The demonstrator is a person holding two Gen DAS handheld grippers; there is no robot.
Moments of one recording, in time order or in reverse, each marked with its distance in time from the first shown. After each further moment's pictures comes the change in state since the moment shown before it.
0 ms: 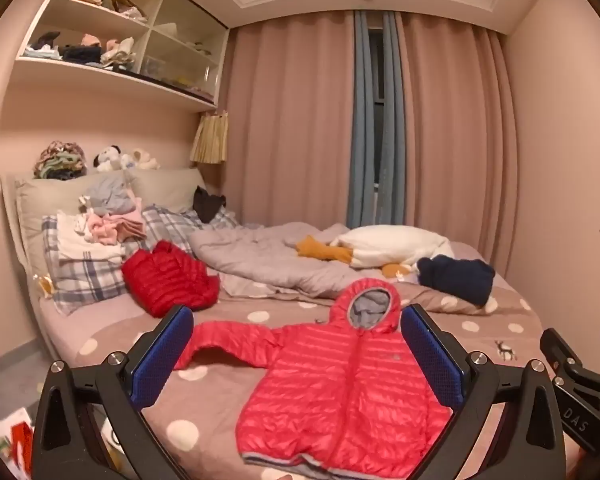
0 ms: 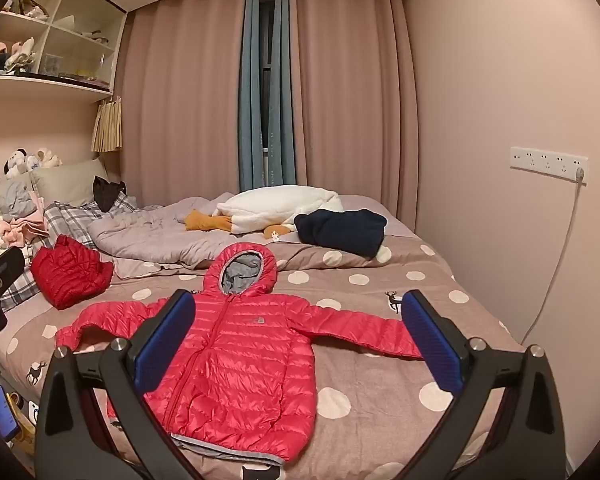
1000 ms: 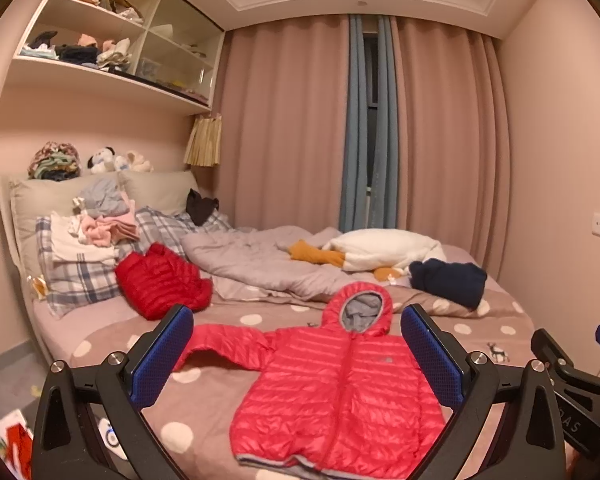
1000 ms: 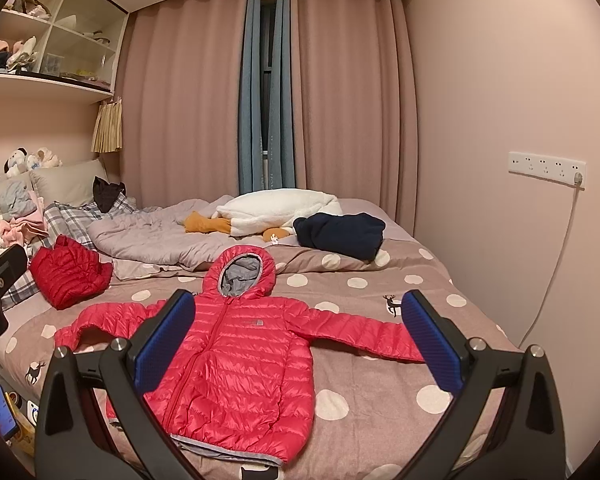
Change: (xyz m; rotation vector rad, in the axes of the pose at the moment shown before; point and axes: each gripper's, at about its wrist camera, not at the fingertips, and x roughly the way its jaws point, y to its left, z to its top) left arm -0.002 -0.005 0.007 0.014 -0.004 -0.021; right arm -0.005 0.002 0.002 -0.012 -0.011 -0.003
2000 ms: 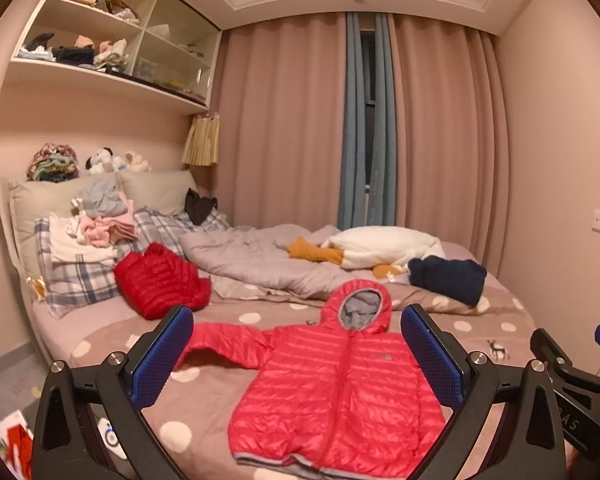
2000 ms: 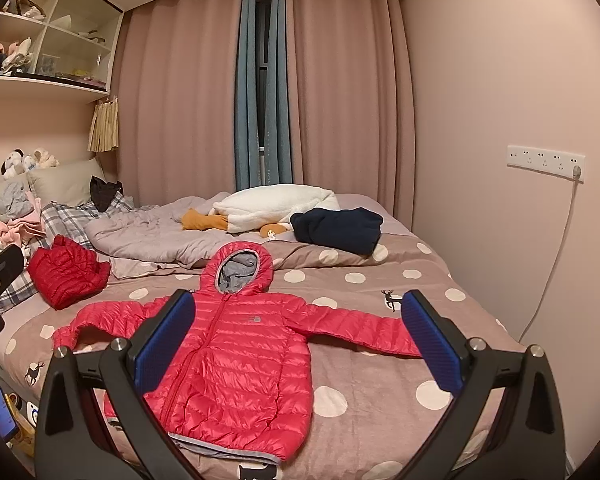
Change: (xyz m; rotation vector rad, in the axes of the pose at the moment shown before) left arm -0.001 0.001 -0.005 0.001 0.000 -0.007; right arm 0.005 0.000 -0.005 0.011 0.008 -0.012
